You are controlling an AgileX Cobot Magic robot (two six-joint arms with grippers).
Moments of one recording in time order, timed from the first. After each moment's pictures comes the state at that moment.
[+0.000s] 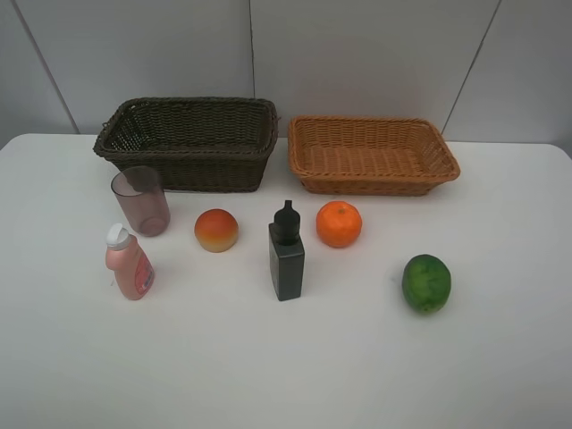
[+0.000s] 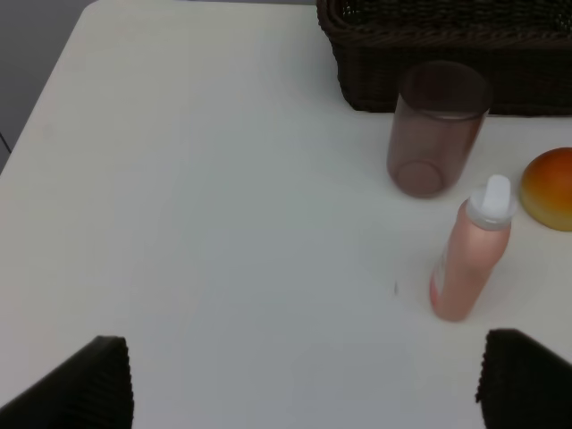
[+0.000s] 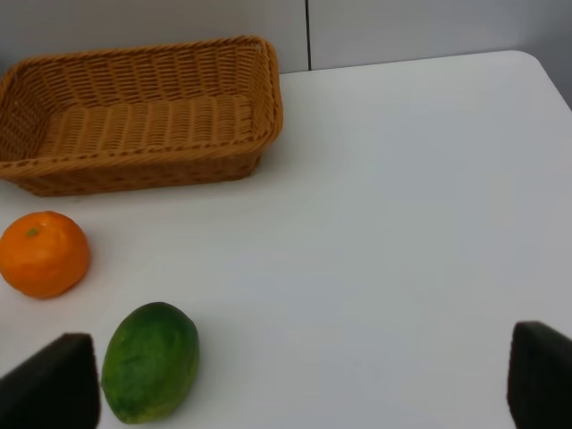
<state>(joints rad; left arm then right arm) 0.04 -0.01 -0.51 0.06 1.06 -0.08 -0.02 0.00 -0.52 -0.07 1.06 0.12</state>
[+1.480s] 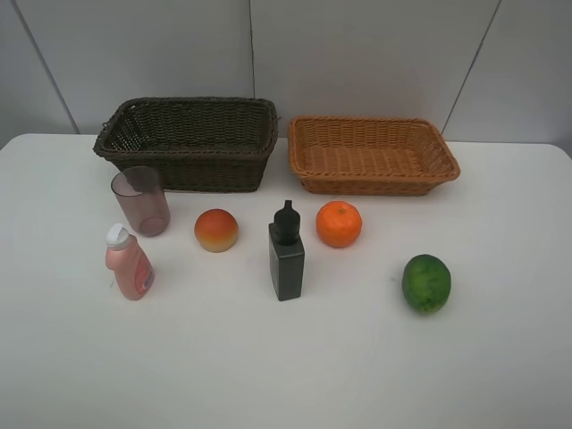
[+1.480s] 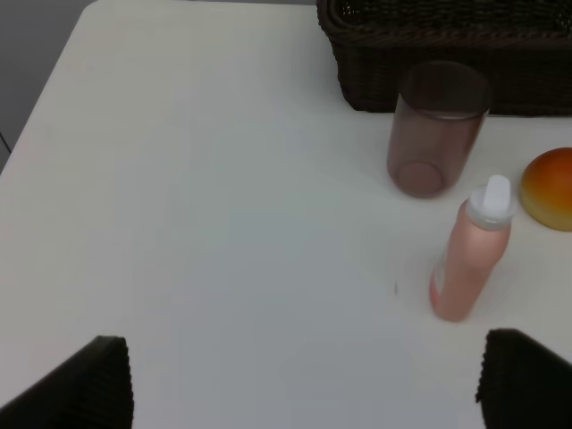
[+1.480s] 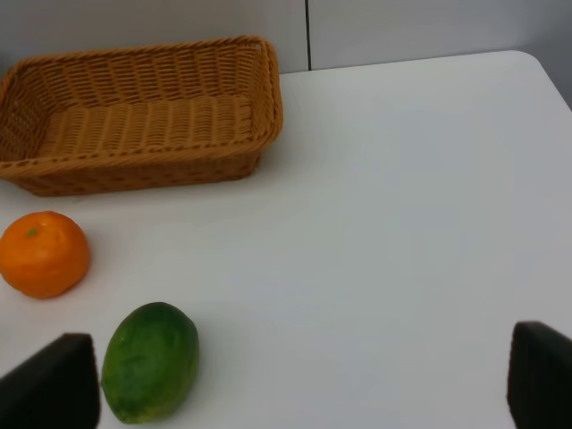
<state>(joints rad) 0.04 -0.01 -0.51 0.06 1.06 -0.08 -0.02 0.00 -0.52 -0.07 1.06 0.12</state>
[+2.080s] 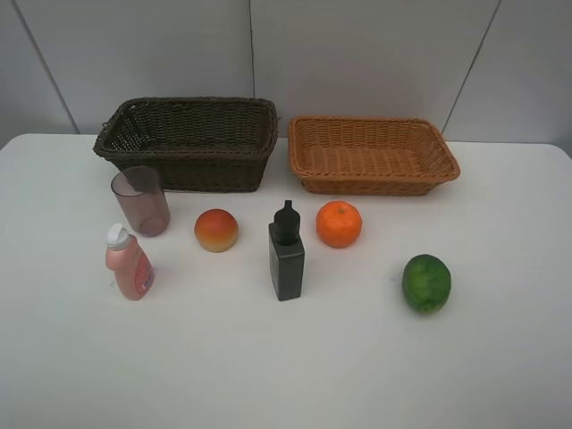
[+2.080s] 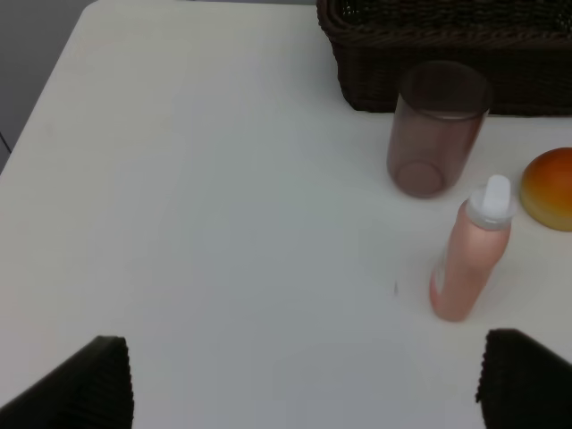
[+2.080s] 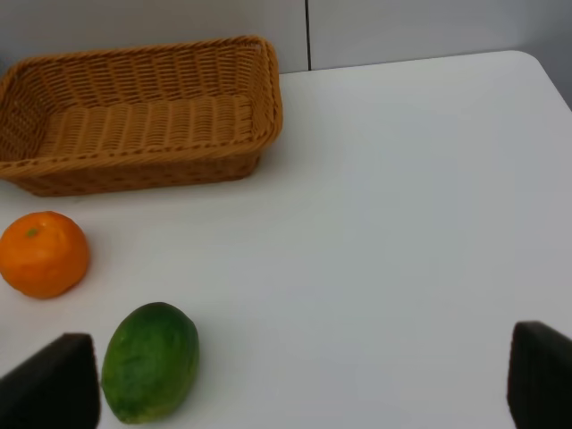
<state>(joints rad) 0.04 -0.01 -0.51 0.06 1.06 -0.08 -0.02 0.00 -0.52 -0.07 1.06 0.12</state>
